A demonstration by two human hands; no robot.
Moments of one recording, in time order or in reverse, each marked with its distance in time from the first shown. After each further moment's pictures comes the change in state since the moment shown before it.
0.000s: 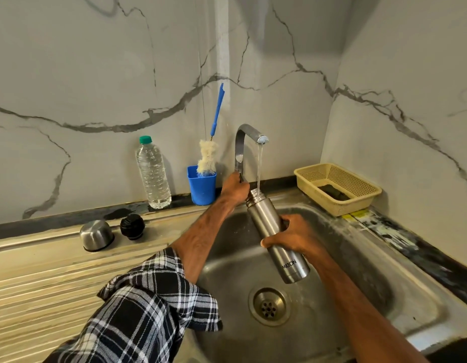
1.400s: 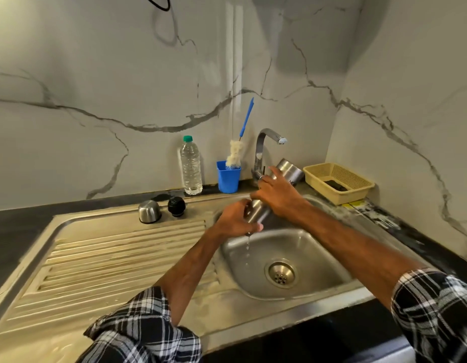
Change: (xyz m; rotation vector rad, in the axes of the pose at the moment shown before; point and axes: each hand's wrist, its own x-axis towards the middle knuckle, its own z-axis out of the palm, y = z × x) left_hand -0.157 -0.045 -0.067 0.356 -0.164 0.215; right_hand -0.080 -0.128 0.009 -1.421 0.197 -0.816
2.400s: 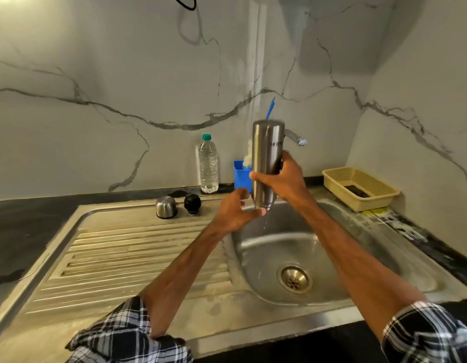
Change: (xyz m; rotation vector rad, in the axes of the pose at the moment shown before) left_hand -0.028 0.001 -0.036 -0.210 0.213 -0.120; right_hand 0.022 -0.009 -0.039 1.527 0.367 0.615
